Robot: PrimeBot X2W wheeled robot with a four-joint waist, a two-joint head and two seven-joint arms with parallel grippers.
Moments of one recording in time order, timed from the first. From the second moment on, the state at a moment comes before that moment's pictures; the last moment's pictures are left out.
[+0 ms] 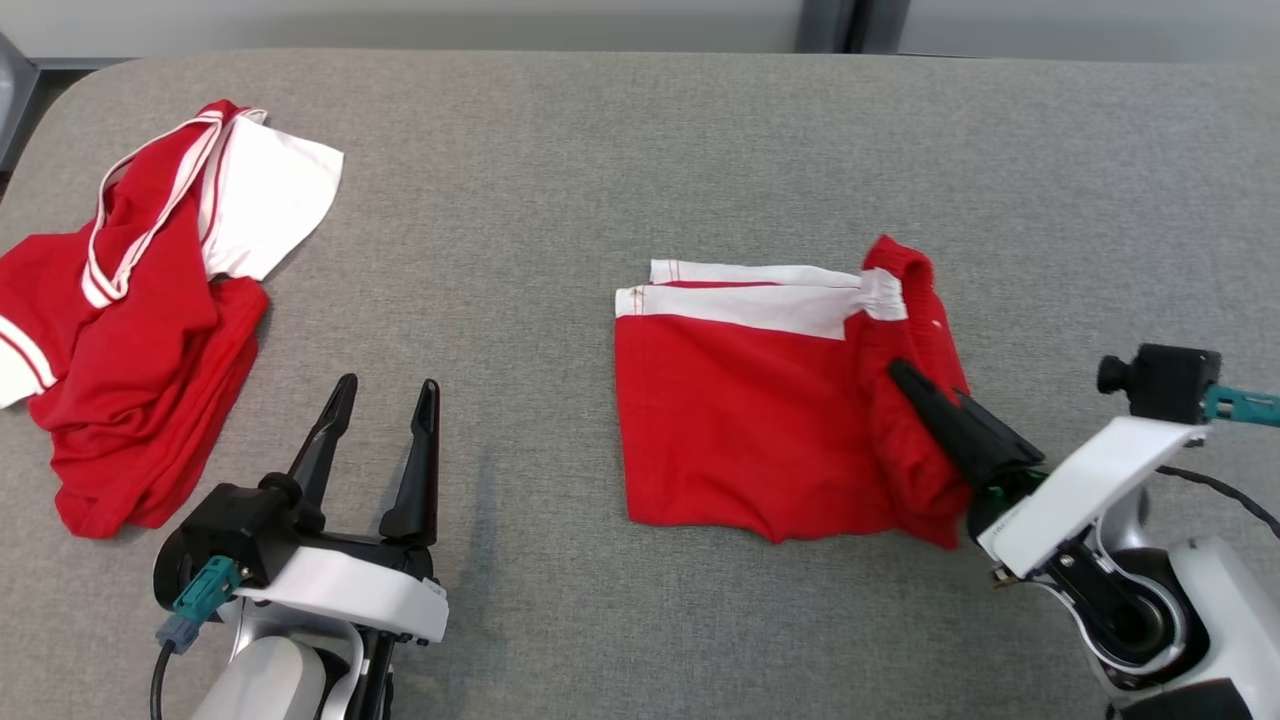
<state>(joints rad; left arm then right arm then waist) -0.18 0.27 -0.37 0.10 -0.52 0.14 -0.25 -0.29 -0.25 0.27 0.07 1.00 0.13 0.26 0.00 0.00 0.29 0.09</state>
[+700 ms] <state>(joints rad) -0.21 0.23 -0.38 0.14 -0.53 0.12 -0.26 -0.53 -0.17 0.54 0.31 1.15 0.13 0.22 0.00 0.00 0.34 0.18</state>
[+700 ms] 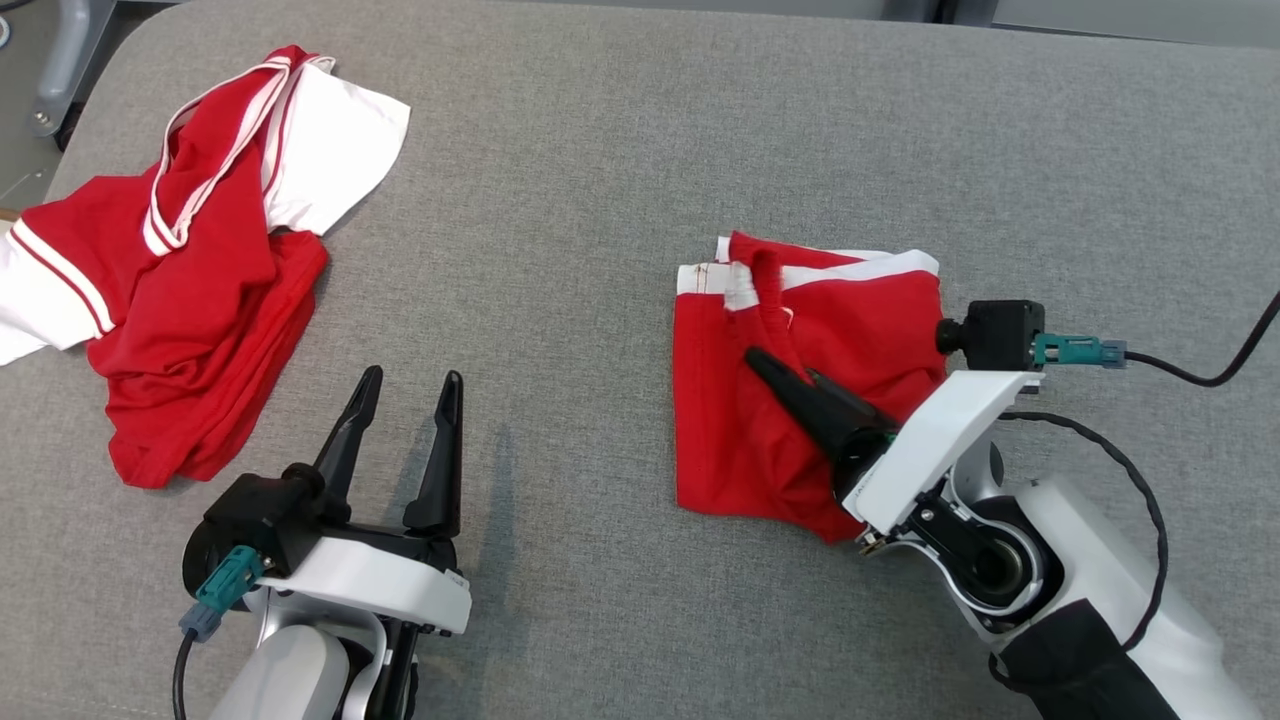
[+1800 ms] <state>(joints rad) -0.17 0.28 -0.31 0.09 -0.54 0.16 -0.26 -0.34 -0.34 0.24 0.25 0.75 0.13 -0.26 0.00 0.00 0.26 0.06</state>
